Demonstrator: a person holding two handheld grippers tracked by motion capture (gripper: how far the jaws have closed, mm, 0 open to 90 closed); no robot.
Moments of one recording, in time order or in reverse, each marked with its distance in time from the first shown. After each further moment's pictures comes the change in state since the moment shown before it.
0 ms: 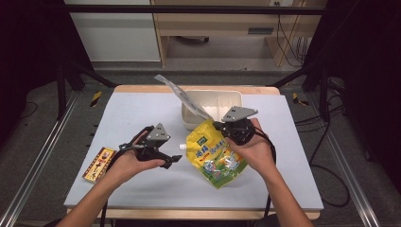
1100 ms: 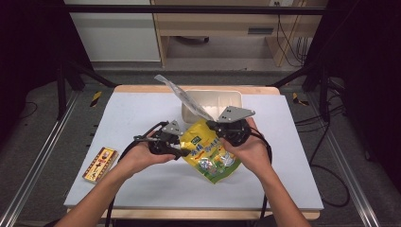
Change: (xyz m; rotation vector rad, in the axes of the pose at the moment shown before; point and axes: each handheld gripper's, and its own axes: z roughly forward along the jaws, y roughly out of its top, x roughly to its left) left arm 0.004 0.024 0.022 0.073 -0.124 0.009; right arm 0.014 0.015 -0.005 -0.065 0.025 -0.027
